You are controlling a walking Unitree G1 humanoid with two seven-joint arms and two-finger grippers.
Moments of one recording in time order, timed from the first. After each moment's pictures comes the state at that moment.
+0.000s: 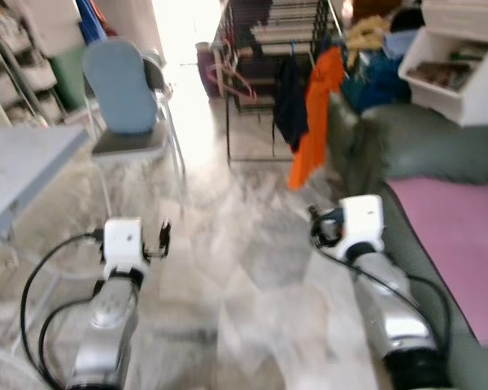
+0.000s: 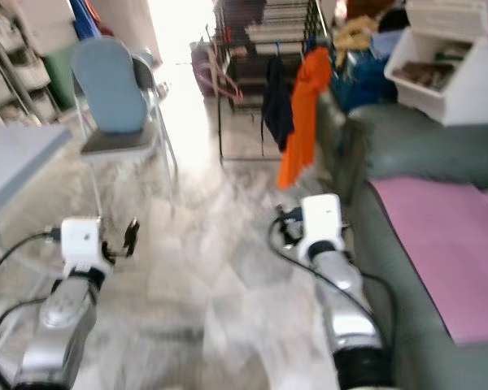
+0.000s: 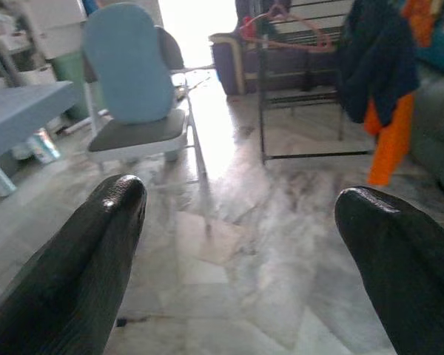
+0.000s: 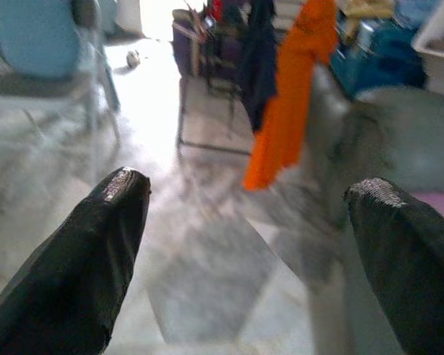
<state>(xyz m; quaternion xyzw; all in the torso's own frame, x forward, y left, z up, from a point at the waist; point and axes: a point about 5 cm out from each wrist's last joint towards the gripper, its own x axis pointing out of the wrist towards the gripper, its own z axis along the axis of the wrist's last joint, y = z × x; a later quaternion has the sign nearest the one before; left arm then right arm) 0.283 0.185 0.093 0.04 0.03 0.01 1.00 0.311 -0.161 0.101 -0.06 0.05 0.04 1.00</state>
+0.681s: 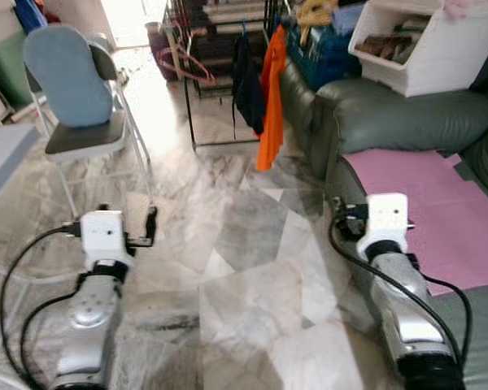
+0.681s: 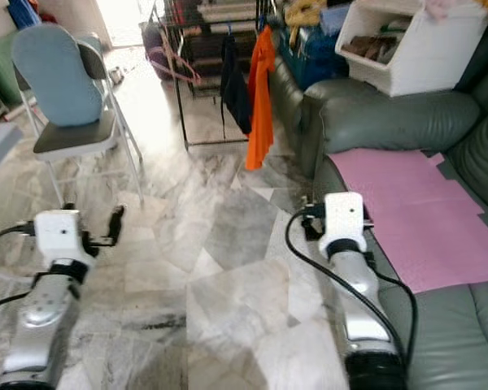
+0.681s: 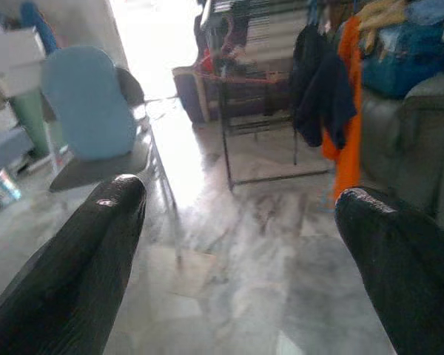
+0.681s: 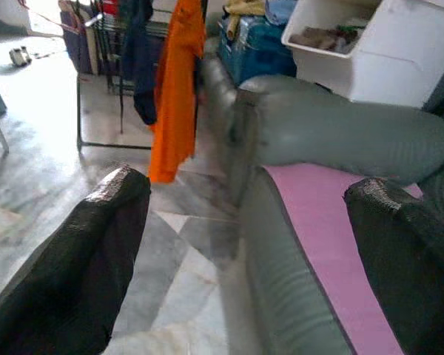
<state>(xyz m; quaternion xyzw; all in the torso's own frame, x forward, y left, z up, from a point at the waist) 0.270 0.211 0.100 0.05 -0.02 0.03 1.00 0.303 -0.185 0.108 -0.09 0.01 -0.03 1.00</state>
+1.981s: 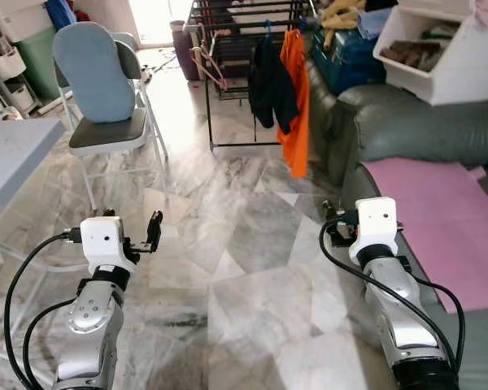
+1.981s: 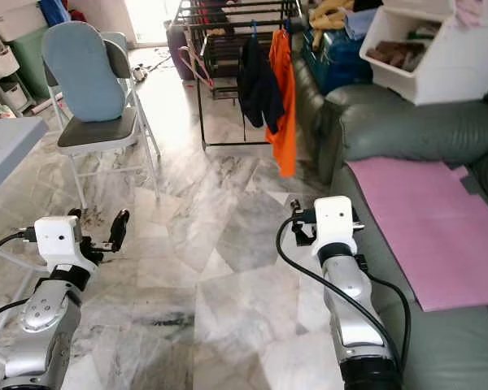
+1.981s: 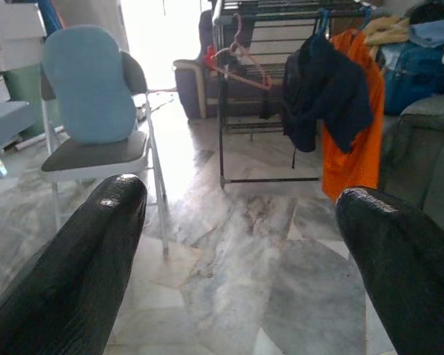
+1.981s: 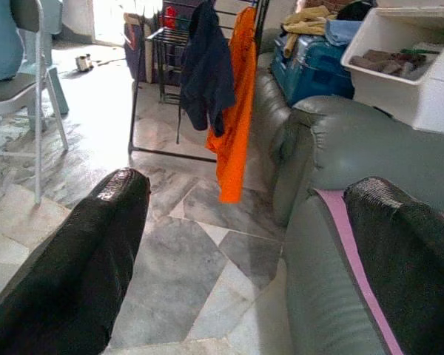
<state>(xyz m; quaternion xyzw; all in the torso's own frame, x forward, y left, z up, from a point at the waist) 0.272 0.202 0.095 0.00 -0.02 -0.01 1.00 0.305 -0.174 0.109 -0.09 0.01 0.01 1.00</state>
